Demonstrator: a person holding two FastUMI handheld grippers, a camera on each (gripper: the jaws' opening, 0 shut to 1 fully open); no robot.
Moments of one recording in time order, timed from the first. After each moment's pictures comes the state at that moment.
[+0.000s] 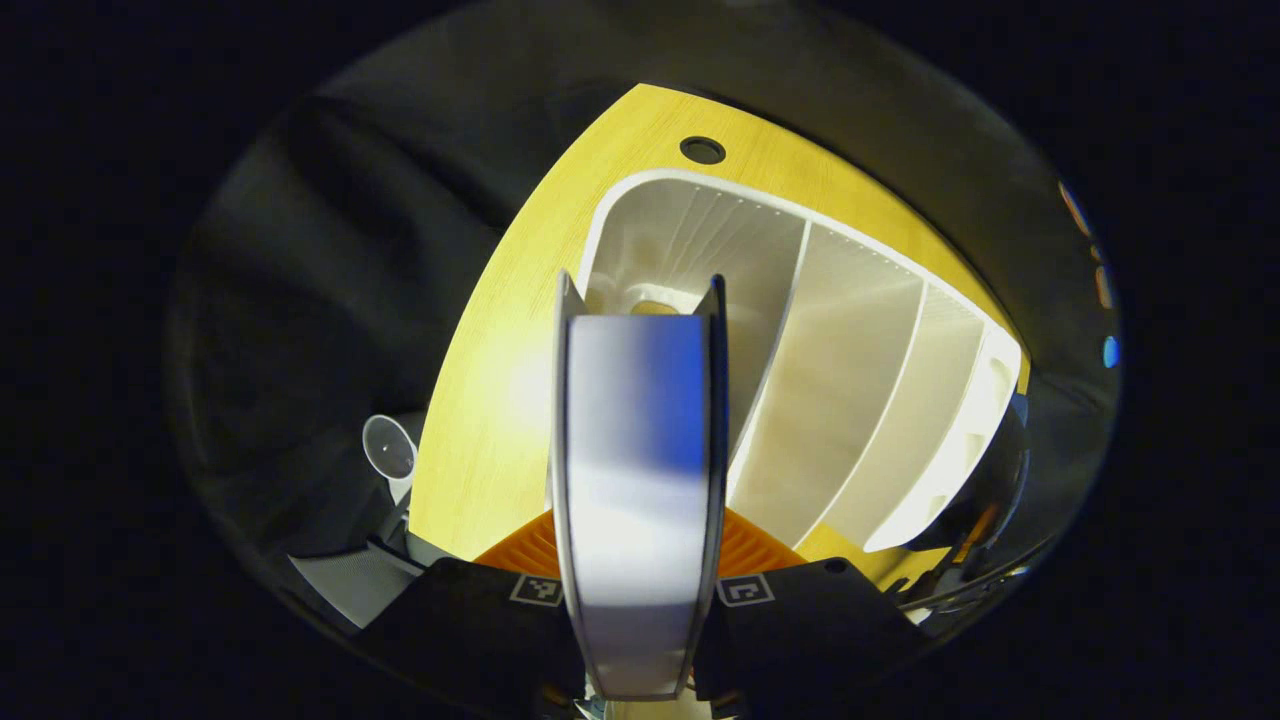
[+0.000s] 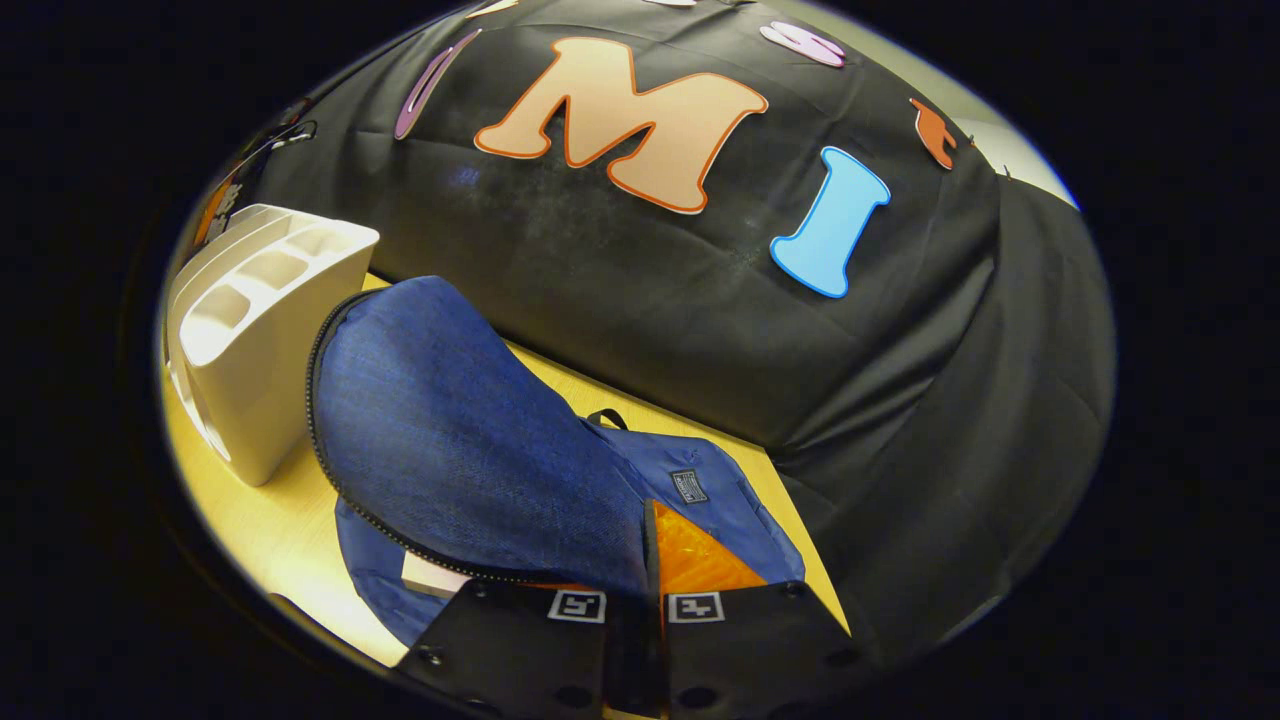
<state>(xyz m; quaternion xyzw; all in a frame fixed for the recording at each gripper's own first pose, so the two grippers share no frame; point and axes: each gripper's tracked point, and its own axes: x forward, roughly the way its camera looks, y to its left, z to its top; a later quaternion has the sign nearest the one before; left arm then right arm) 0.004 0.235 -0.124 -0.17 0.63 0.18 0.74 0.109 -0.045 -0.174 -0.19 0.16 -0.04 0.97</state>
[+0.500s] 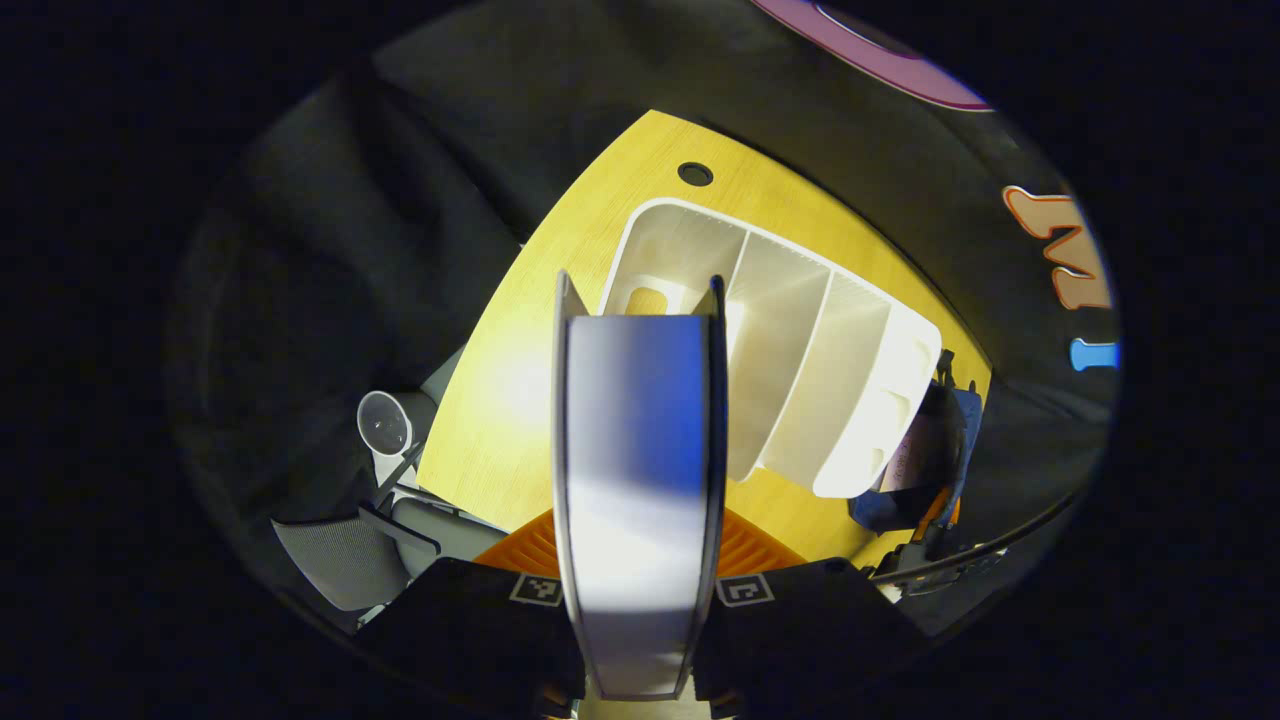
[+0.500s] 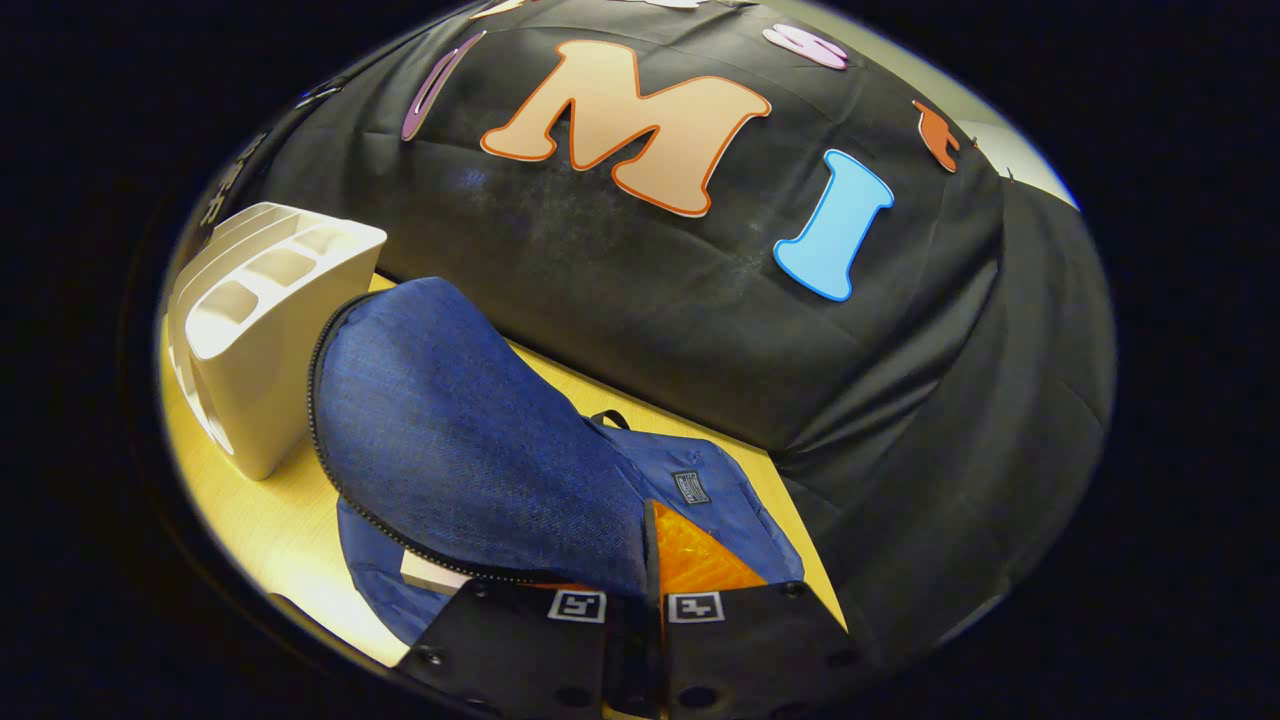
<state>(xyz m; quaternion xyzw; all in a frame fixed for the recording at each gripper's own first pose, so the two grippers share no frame) -0.044 0.207 -0.033 -0.19 0.59 0.18 0.76 0.108 -0.045 -0.174 -0.19 0.16 -0.03 0.97</state>
